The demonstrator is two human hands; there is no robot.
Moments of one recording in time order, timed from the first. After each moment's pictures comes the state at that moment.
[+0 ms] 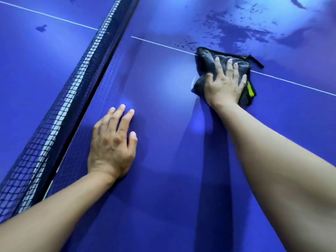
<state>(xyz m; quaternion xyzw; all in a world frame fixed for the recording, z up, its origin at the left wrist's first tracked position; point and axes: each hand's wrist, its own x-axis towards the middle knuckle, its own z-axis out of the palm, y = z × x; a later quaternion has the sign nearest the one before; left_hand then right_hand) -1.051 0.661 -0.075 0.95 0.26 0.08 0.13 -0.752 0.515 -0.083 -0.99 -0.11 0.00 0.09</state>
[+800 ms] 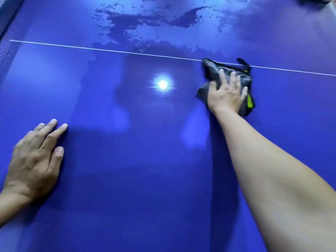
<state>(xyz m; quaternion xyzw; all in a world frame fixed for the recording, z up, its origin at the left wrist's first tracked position) -1.041 0.576 -0.122 0.97 0.20 0.03 0.13 -0.687 0.178 -0.079 -0.99 0.04 0.00 0.12</state>
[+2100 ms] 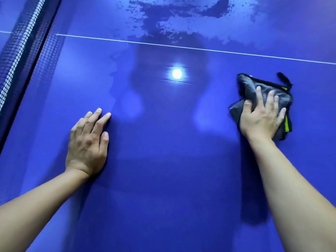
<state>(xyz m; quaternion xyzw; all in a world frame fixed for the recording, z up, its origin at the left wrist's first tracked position) -1.033 0.536 -0.073 0.97 0.20 0.06 0.13 -0.777 0.158 -0.078 -0.99 0.05 -0.02 0.11</state>
